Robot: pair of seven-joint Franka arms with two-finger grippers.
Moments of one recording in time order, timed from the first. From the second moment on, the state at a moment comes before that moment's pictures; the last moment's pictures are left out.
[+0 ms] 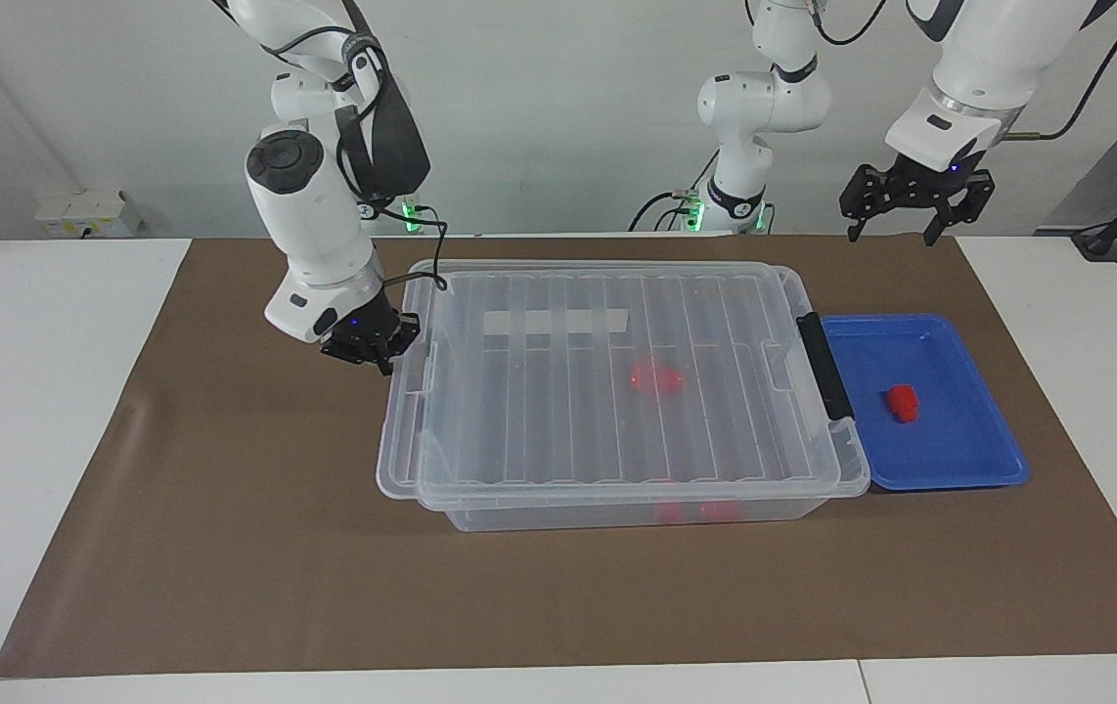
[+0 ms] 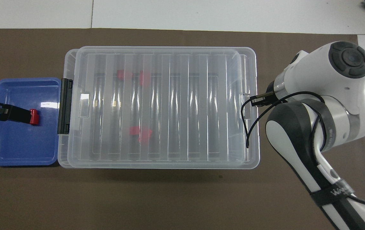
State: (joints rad) left arm -0.11 -0.08 -0.01 -1.63 0.06 1.51 0.10; right arm -0.03 0.15 0.29 -1.77 0.00 1.93 0.07
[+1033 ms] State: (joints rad) left arm -0.11 -0.10 -0.02 -1.65 0.06 1.52 0.10; right arm -0.03 0.15 0.31 -1.78 0.00 1.93 0.08
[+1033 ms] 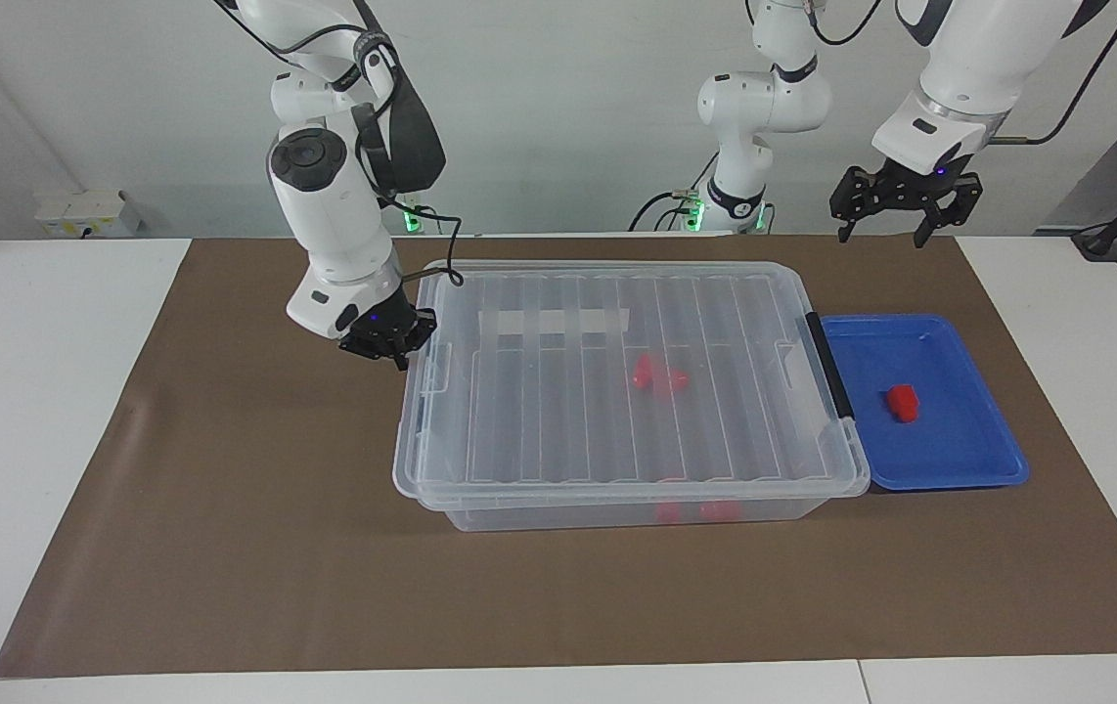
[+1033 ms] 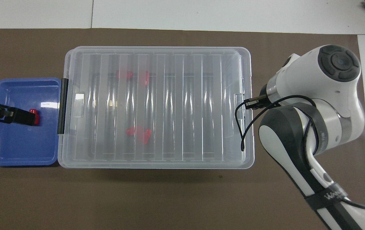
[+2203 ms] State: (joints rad) left arm -0.04 -0.10 -0.10 -1.66 0.06 1.53 0.10; right arm -0.14 0.07 0.31 -1.78 0.01 1.88 0.08
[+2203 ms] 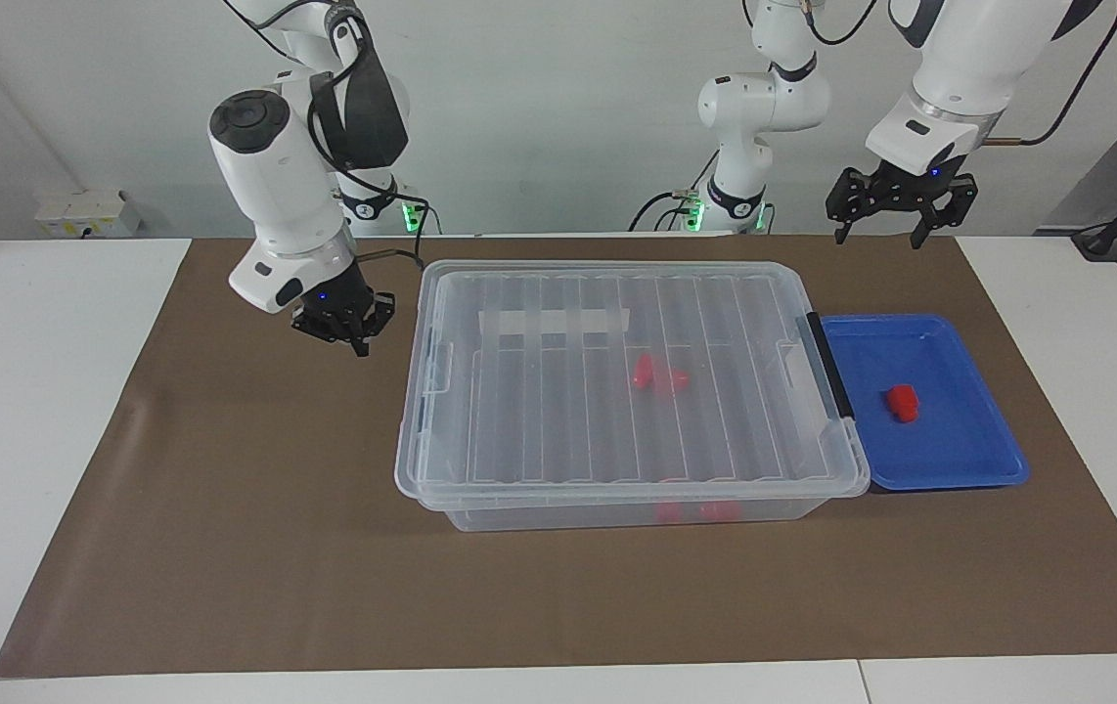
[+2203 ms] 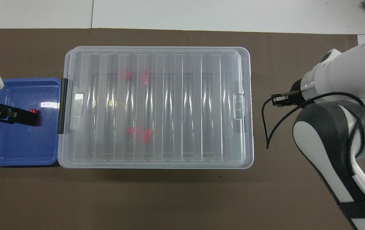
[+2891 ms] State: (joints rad) left arm -0.02 -0.10 -0.12 -1.66 0.06 1.53 0.10; right arm -0.16 0.05 0.30 -1.77 0.01 1.88 0.08
